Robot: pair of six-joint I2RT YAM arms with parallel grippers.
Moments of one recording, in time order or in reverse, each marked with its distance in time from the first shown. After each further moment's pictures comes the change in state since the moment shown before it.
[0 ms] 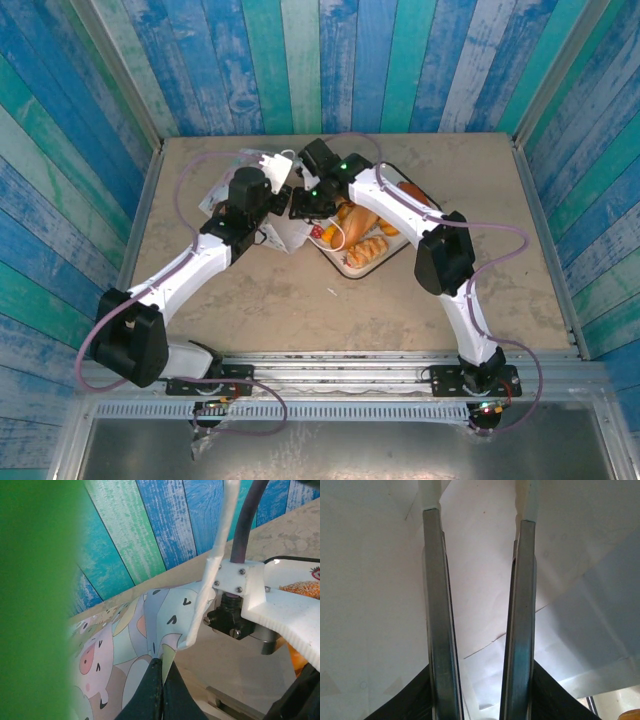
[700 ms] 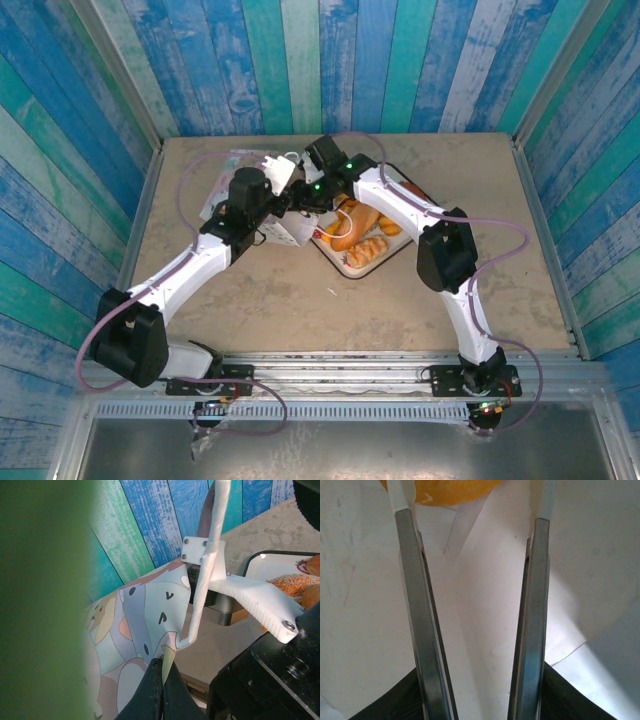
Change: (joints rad) left arm 0.000 0.000 0.000 -0.017 0.050 0.029; right arm -0.036 0.004 -0.056 0.174 -0.137 0.031
